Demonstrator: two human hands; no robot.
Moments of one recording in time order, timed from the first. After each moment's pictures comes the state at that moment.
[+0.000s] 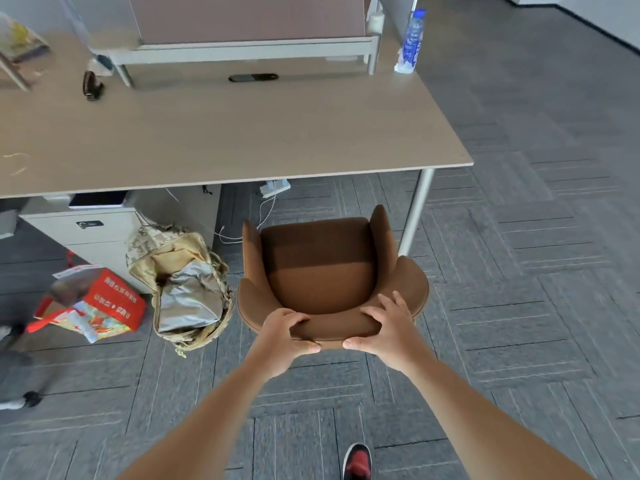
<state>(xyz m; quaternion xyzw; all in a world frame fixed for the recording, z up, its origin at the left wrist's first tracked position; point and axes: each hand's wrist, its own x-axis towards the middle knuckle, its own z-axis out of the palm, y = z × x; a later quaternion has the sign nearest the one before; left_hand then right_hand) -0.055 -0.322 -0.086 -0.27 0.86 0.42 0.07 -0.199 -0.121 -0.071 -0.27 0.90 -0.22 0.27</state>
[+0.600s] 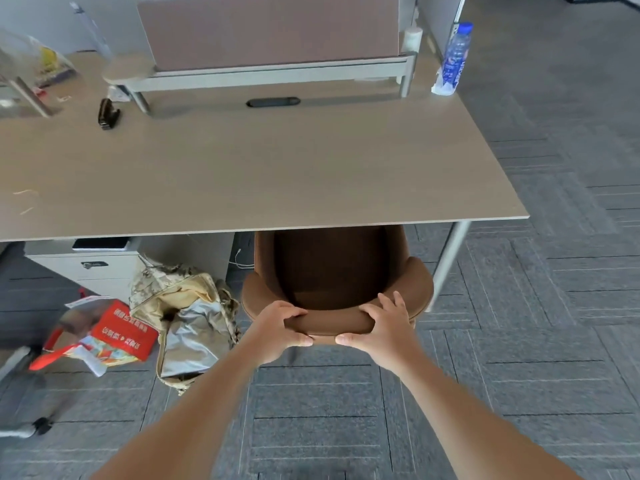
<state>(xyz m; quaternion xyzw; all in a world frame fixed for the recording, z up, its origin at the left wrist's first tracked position) -0.203 -0.452 -0.068 -0.31 0.86 0.39 0.11 -0.344 -0.256 -0.075 -0.29 0.90 -0.20 0.27</state>
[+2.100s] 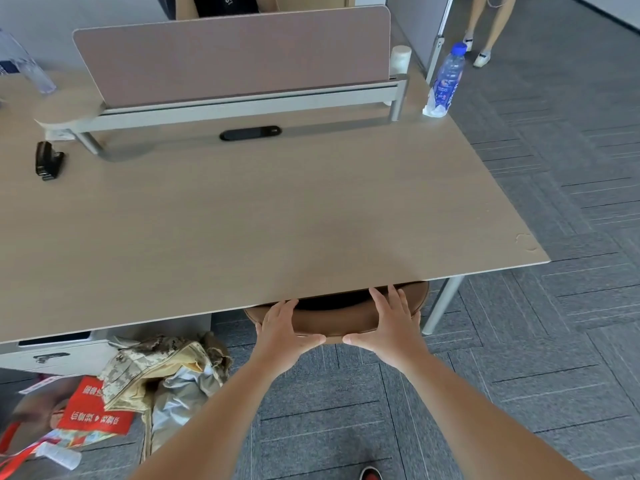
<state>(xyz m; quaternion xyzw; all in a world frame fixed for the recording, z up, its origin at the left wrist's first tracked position) -0.330 -0.586 -0.063 -0.34 0.86 0.37 0.10 -0.461 -0.398 -0.064 -0.23 0.93 -0.16 0.25</state>
